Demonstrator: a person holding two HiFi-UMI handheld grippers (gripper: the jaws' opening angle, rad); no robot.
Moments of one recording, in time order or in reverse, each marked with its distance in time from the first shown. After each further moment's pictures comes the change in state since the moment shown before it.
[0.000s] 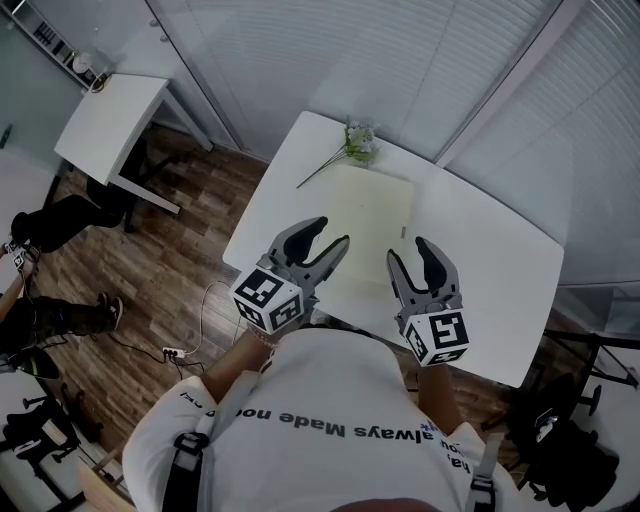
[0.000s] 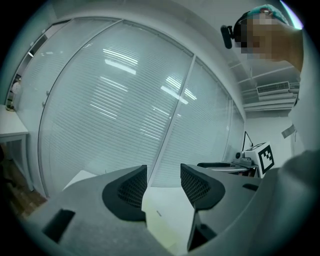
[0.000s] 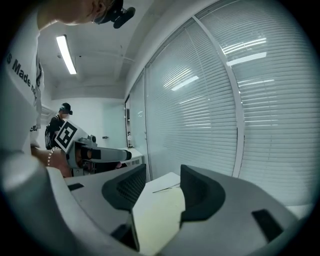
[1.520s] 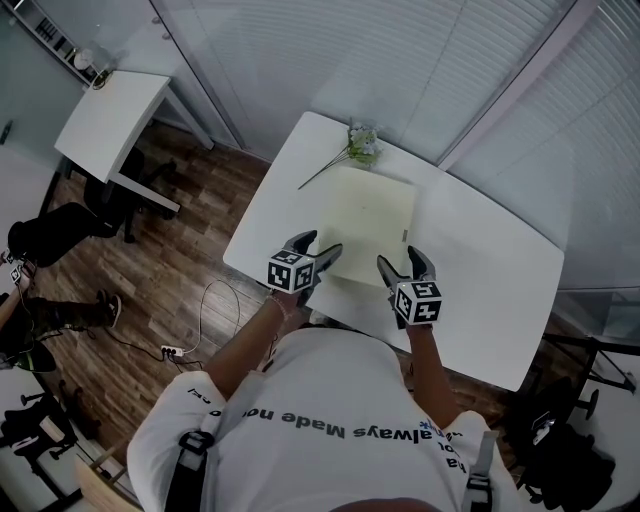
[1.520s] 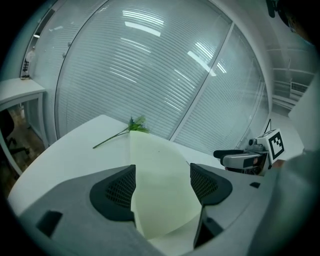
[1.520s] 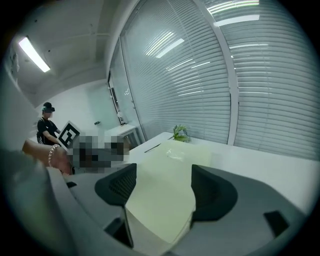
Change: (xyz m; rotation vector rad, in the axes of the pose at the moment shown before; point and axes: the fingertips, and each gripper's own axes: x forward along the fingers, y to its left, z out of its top) left arm 0.038 0.104 -0.211 -0.210 0.364 0.133; right arm 0.056 -0.049 -0.193 0.173 0.323 -0.028
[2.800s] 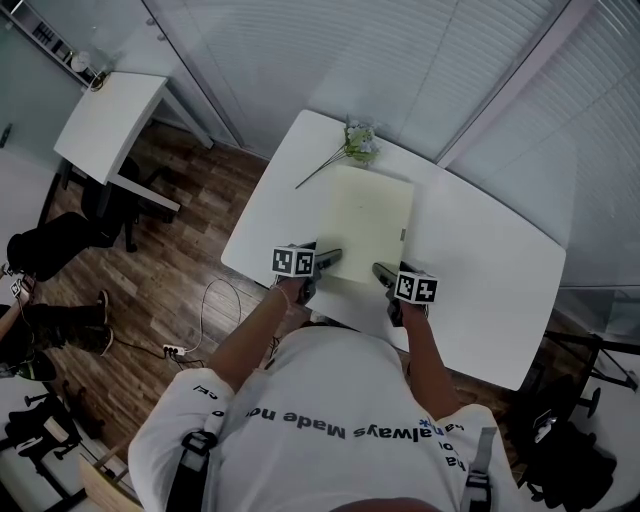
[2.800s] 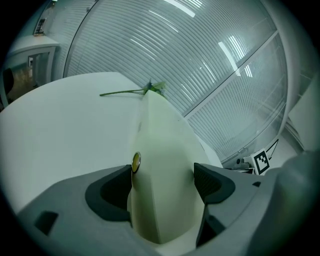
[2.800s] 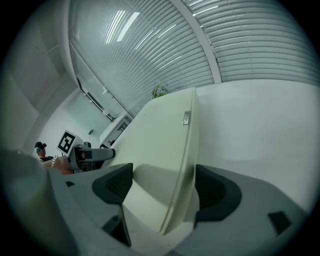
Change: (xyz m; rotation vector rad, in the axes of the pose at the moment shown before) left arm 0.046 0.035 -0.075 -0.268 0.209 -0.027; right arm 0.050 -0.035 -0.119 0.398 0.274 0.051
